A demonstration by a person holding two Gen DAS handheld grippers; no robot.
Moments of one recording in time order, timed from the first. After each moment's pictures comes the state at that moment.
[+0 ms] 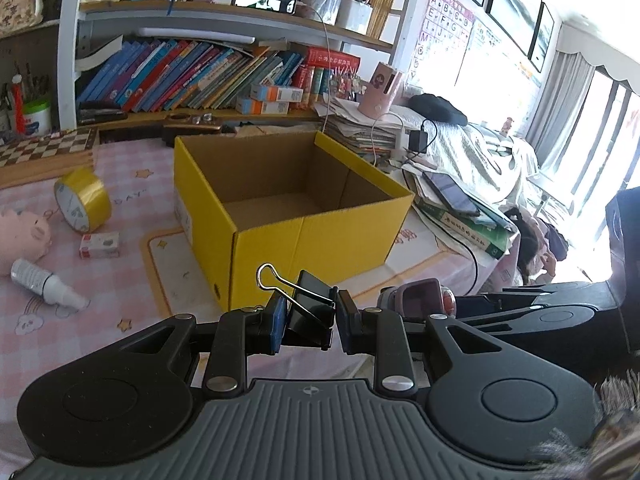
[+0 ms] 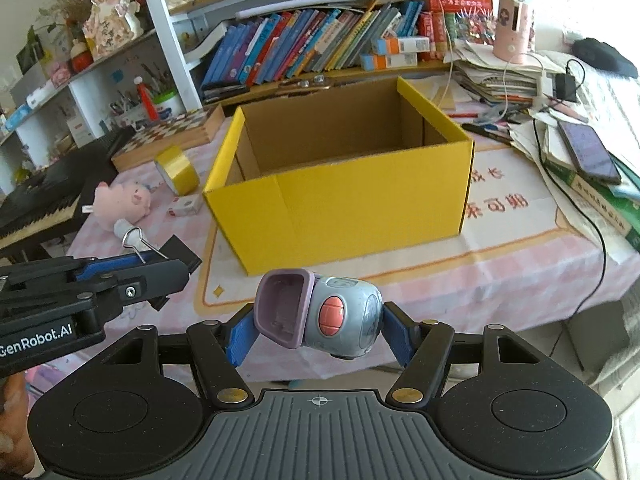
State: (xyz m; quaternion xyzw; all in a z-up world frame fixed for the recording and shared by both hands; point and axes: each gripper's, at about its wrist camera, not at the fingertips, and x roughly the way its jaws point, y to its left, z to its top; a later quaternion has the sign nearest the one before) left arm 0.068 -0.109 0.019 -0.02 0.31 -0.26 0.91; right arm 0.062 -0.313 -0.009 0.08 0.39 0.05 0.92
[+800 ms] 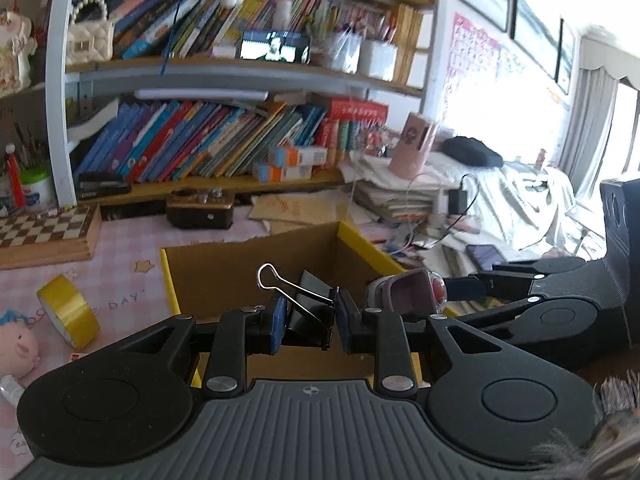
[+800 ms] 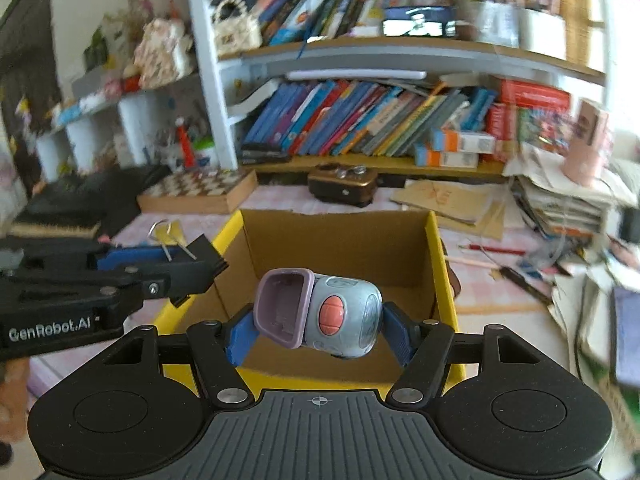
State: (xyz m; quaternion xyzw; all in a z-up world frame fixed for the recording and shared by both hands) left arm 0.173 -0.177 0.051 -0.01 0.26 -0.20 0.94; right arm 0.191 -0.366 0.023 -0.02 0.32 0.17 0.93
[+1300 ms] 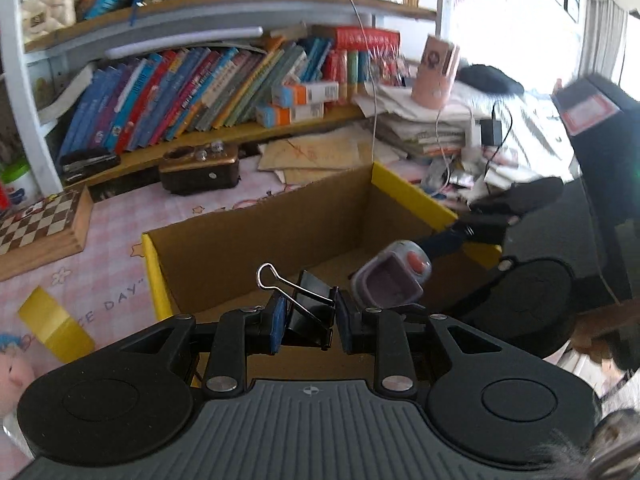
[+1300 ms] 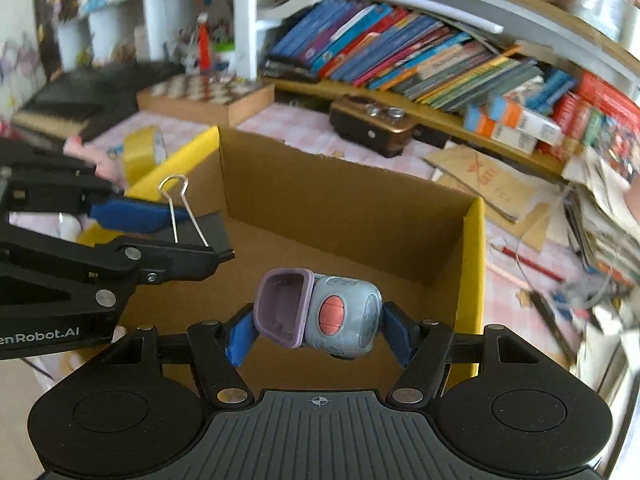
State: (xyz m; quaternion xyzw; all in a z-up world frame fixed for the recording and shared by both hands) left arm 0.249 -0.202 0.017 0.08 0.33 -0.19 0.92; right arm 0.278 -0.345 -0.017 -0.16 0.39 0.23 0.88
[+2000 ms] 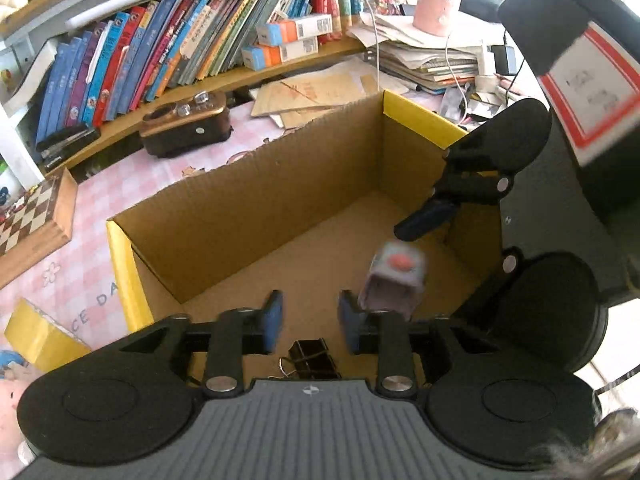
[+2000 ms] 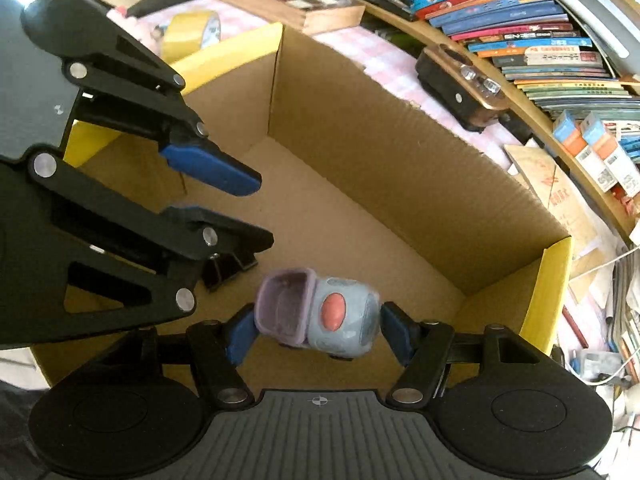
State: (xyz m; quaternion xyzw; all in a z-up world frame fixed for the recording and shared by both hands) left arm 0.285 -0.219 -0.013 0.14 0.40 -0.19 0.89; right arm 0.296 -0.317 -0.047 -0.28 0.45 0.30 0.79
